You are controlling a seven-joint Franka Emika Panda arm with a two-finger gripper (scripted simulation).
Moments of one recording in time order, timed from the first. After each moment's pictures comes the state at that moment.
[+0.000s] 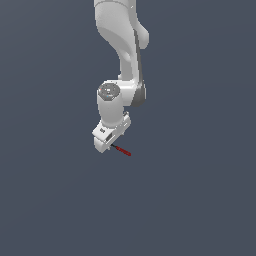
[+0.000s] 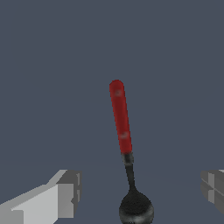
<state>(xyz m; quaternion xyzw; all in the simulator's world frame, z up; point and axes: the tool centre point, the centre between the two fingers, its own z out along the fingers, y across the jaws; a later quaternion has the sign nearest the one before) -0.037 -0.061 0.079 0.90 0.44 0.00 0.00</state>
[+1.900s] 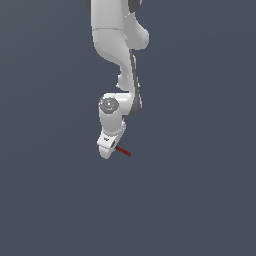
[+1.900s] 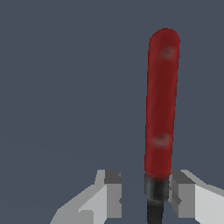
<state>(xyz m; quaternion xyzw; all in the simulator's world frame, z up) -0.050 -0.067 0.011 0.84 0.54 0.00 0.00</state>
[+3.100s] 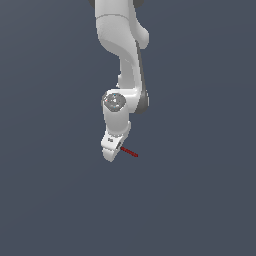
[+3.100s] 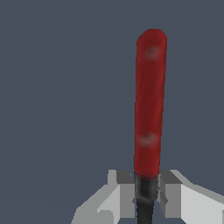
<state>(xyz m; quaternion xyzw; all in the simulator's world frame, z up) -0.018 -0.041 0.053 0.84 0.54 0.00 0.00</state>
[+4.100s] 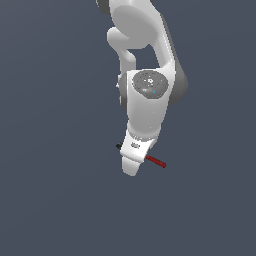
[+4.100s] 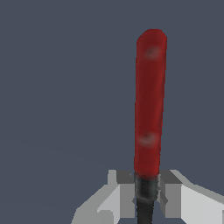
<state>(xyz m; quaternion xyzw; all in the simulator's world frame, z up) 0.083 0.043 0.182 0.84 0.54 0.00 0.00</state>
